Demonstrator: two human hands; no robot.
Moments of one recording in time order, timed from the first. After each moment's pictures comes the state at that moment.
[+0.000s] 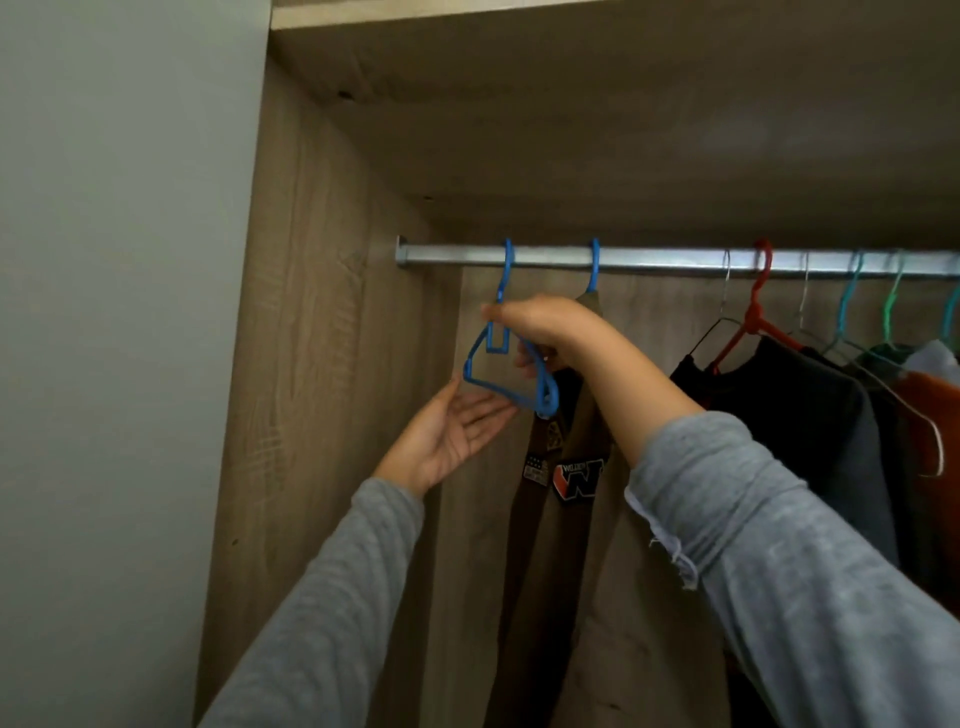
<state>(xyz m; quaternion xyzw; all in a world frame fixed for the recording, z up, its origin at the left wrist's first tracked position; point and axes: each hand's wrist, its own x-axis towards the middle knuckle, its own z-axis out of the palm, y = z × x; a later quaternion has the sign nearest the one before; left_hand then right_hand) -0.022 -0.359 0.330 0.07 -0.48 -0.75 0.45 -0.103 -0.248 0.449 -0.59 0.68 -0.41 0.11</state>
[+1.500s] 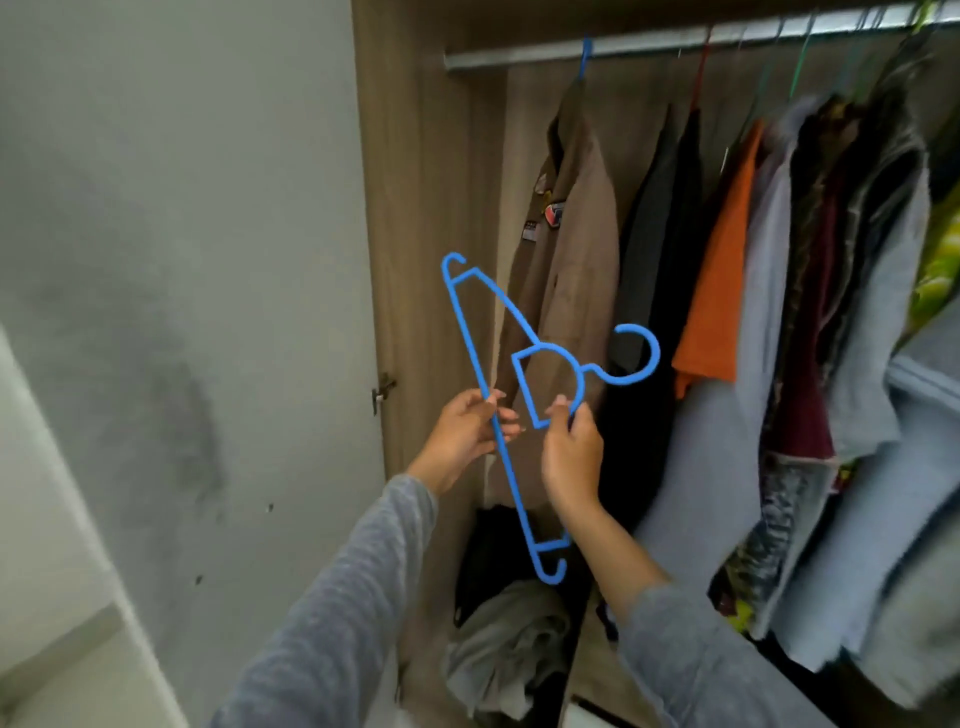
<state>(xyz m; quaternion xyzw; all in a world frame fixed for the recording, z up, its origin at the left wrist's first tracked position) 0.020 0.031 0.103 0.32 -0.49 -0.62 0.52 -0.093 0.066 0.090 -0.44 0.59 -0.65 0.17</state>
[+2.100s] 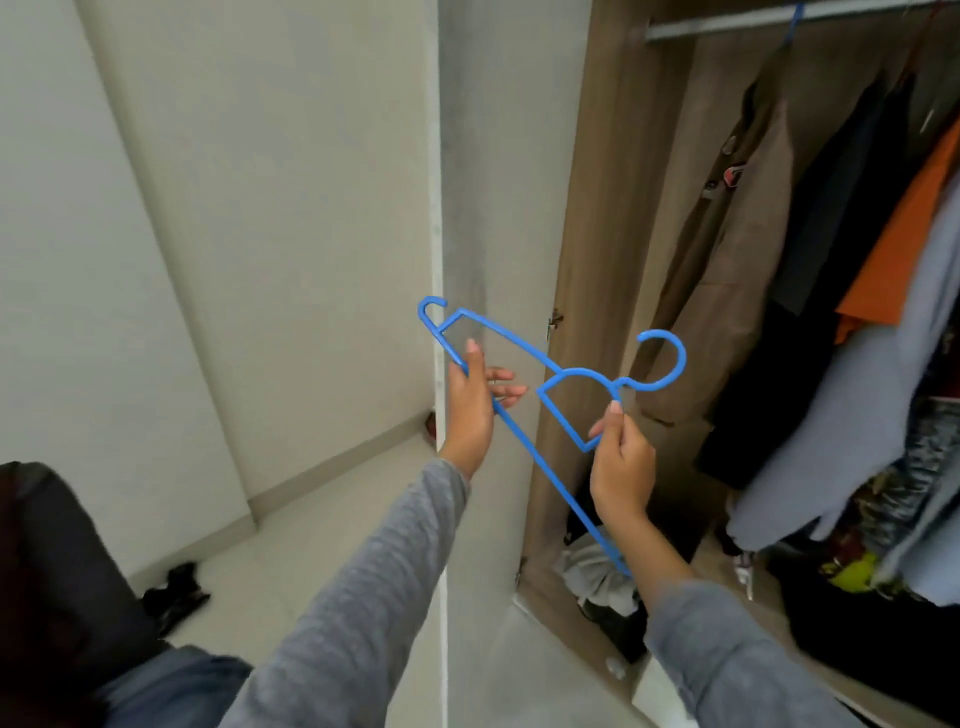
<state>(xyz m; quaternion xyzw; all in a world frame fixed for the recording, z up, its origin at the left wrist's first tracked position) 0.210 0.241 0.101 0.40 -0.36 -0.45 0.71 0.066 0.245 0.040 -0.53 0.57 -0.61 0.16</state>
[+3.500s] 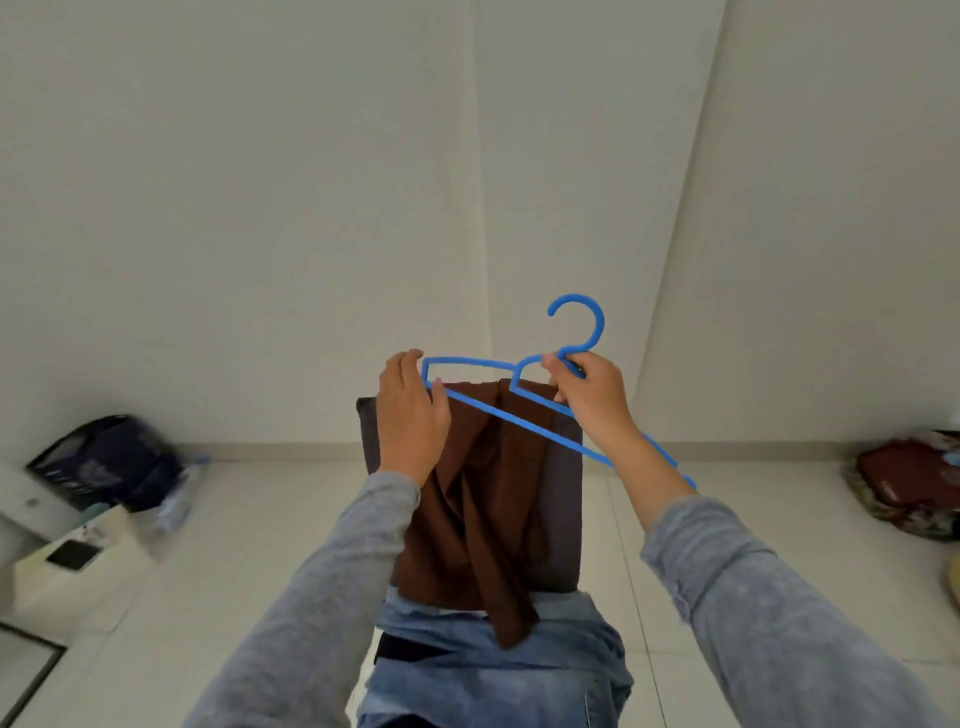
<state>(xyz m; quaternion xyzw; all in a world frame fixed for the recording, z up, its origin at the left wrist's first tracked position) 0.839 0.462 -0.002 0.85 -0.25 0.22 0.40 0.738 0.293 0.023 -0.76 0.24 -0.30 0.53</state>
